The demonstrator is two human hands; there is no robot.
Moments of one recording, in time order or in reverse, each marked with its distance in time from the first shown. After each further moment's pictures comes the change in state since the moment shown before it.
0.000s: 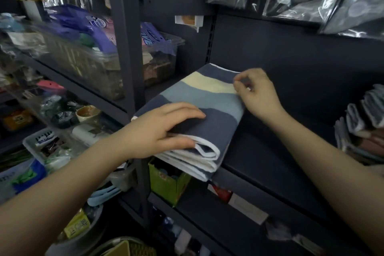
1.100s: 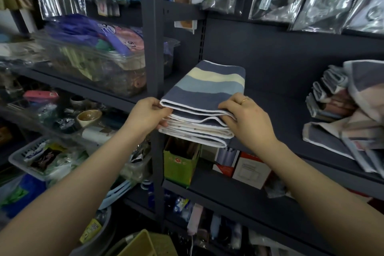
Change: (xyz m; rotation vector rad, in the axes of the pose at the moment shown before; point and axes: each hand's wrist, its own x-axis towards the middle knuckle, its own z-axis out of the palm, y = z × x) left_hand -0.048 -0.034 -0.007 -0.613 0.364 -0.817; right_hand -0.129 -0.099 0.009 -0.473 -0.052 -0.153
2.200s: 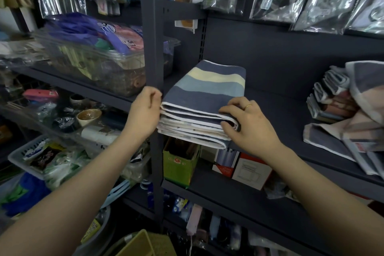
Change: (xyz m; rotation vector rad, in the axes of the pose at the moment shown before) left_hand 0.000 -0.004 0.001 0.203 0.219 0.346; right_hand -0.008 0.009 0.000 0.088 -0.076 0.015
